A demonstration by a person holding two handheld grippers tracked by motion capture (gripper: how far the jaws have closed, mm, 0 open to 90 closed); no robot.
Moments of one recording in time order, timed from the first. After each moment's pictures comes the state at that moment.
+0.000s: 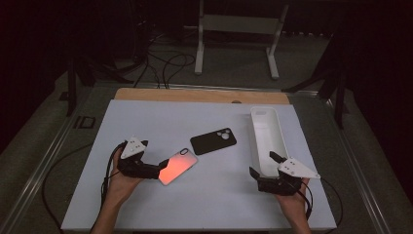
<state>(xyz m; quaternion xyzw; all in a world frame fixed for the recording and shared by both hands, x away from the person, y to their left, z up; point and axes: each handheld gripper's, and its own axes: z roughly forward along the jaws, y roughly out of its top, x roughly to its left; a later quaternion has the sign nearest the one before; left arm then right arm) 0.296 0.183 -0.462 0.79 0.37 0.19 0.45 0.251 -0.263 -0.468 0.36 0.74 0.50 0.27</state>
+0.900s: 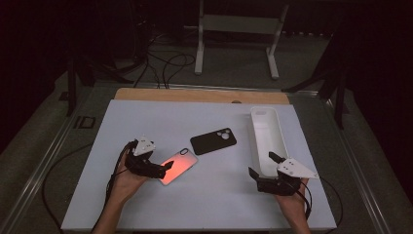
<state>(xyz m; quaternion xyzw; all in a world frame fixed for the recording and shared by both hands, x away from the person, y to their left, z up) 0.307 0.167 -0.471 0.82 0.36 0.18 0.40 0.252 -0.262 -0.469 0.36 0.74 0.50 0.27</state>
